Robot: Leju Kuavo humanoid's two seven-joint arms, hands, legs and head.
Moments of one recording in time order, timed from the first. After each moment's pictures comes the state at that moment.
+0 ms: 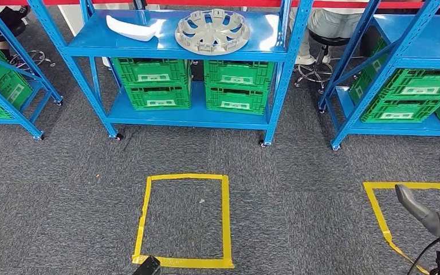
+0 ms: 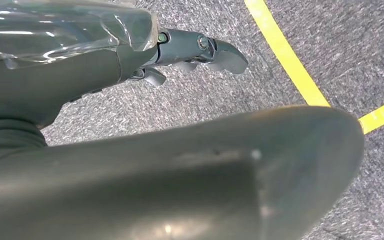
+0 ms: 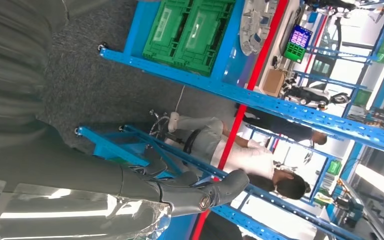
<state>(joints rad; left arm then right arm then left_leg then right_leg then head) -0.03 0.02 -0.52 -0.33 0.11 0.07 -0.09 0.19 -0.21 -0.37 -1.94 -0.07 0.12 -0.16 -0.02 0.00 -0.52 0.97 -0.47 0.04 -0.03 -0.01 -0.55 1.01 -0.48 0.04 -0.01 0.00</state>
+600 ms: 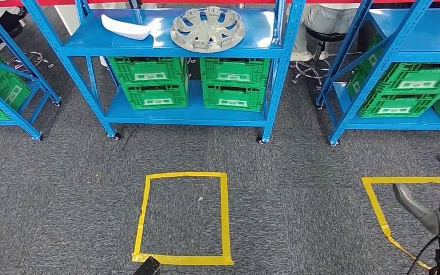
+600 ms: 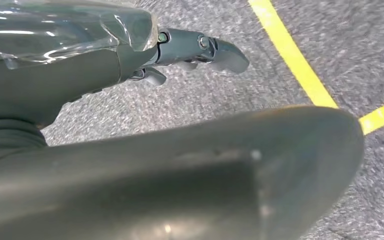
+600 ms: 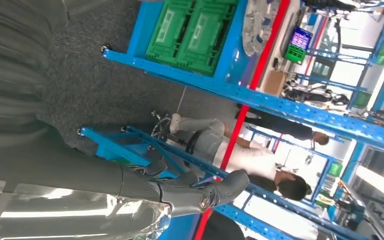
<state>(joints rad) -0.02 0.03 -0.52 -0.33 0.11 0.08 -0.09 0.19 -0.20 -0.37 -1.95 -0.08 0.14 -0.16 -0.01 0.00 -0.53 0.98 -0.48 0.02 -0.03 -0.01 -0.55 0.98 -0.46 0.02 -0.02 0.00</state>
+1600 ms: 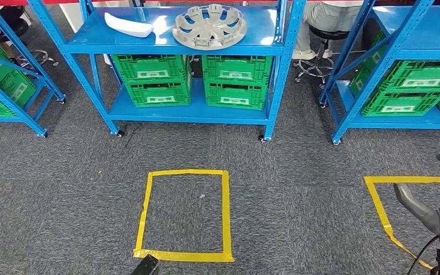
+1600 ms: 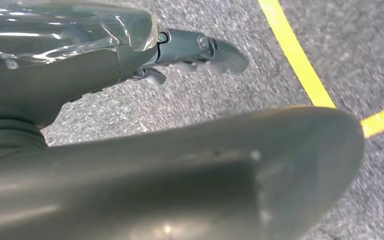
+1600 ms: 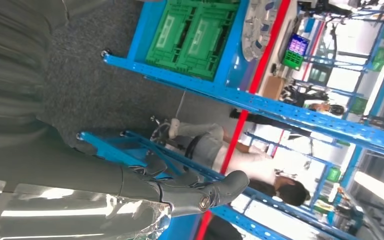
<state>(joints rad) -0.02 0.03 -0.51 -0.35 0.15 0.09 -0.09 0.19 -0.21 -0.36 -1.95 -0.09 0.14 -0.16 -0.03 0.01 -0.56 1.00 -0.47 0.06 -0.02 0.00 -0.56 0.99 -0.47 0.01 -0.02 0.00</state>
